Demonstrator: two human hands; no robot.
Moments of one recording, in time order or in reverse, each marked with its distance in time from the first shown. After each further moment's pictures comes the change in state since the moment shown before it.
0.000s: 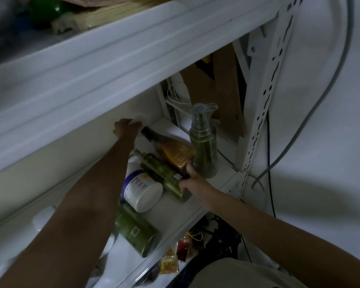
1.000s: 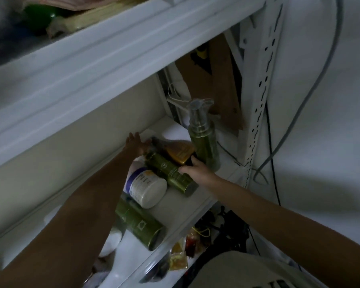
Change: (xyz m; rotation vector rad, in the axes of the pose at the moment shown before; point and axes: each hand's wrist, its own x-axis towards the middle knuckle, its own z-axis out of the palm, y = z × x) left_hand -0.030 -0.031 0.002 0.762 -0.334 0.165; right_hand 0.014 -0.006 -0.008 -0.042 0.061 0.035
